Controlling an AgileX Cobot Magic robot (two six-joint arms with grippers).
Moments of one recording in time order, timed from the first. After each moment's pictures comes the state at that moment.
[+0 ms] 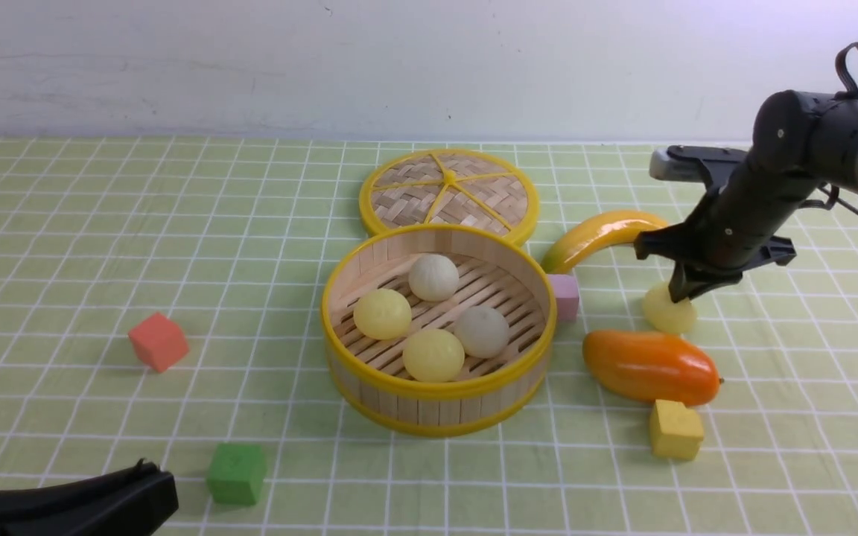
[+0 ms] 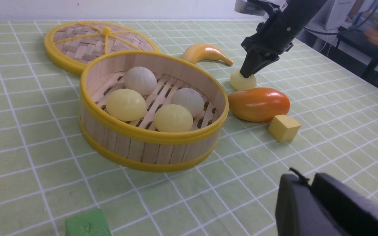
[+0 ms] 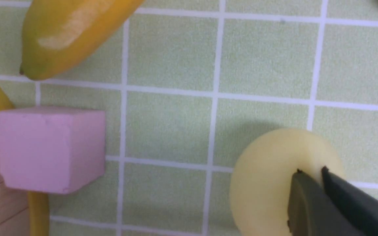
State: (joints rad) right arm 0.08 2.18 -1.79 0.17 0.90 -0.02; left arm -0.67 0.41 -0.29 -0.09 0.14 -0.16
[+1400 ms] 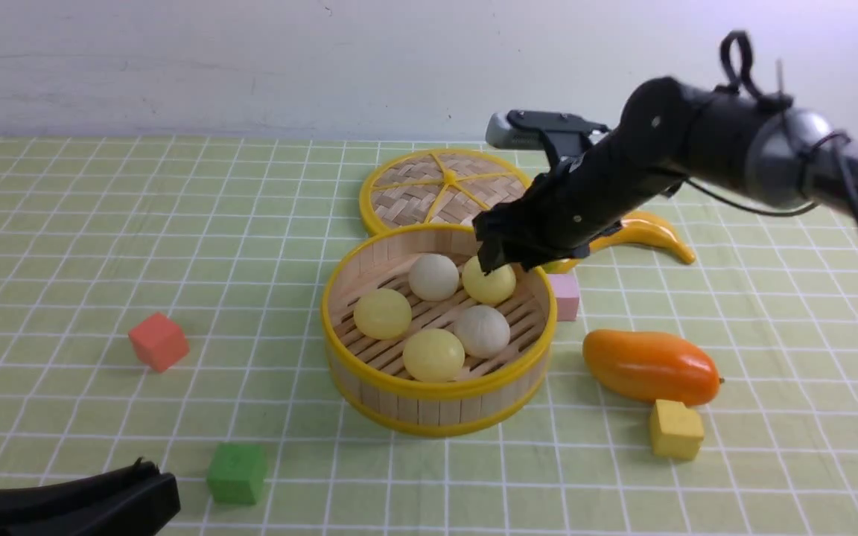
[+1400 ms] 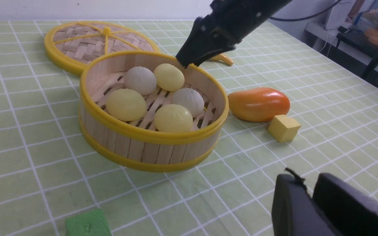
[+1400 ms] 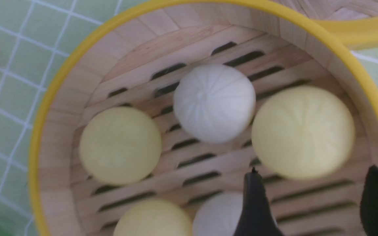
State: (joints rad) right arm 0.34 2.07 -1.79 0.43 0.80 -0.19; left arm -0.67 0.41 -0.29 -0.09 0.14 -0.16
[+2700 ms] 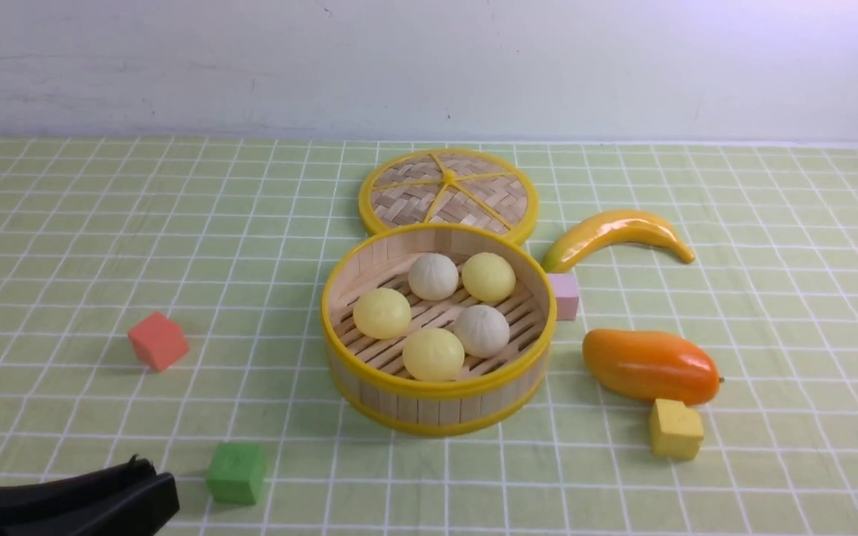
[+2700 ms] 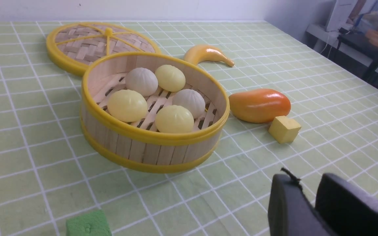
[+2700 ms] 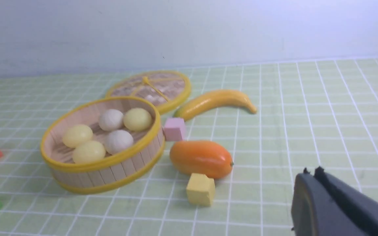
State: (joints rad) right arm 0.27 -0.01 -0.56 -0.09 0.85 0.23; left arm -0.67 0.41 -0.29 -0.09 0.14 -0.16
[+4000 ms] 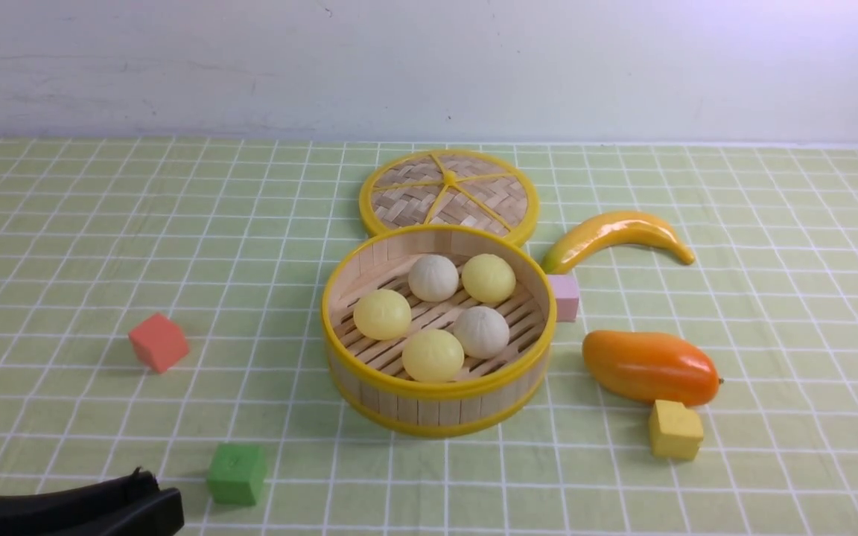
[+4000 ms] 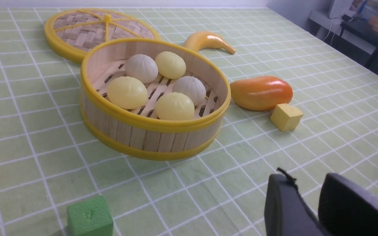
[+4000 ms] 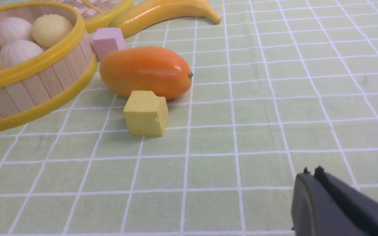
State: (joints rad) right arm 0.05 -0.01 0.02 0.01 0.38 0.11; left arm -0.67 0.41 -0.29 -0.09 0.17 -0.16
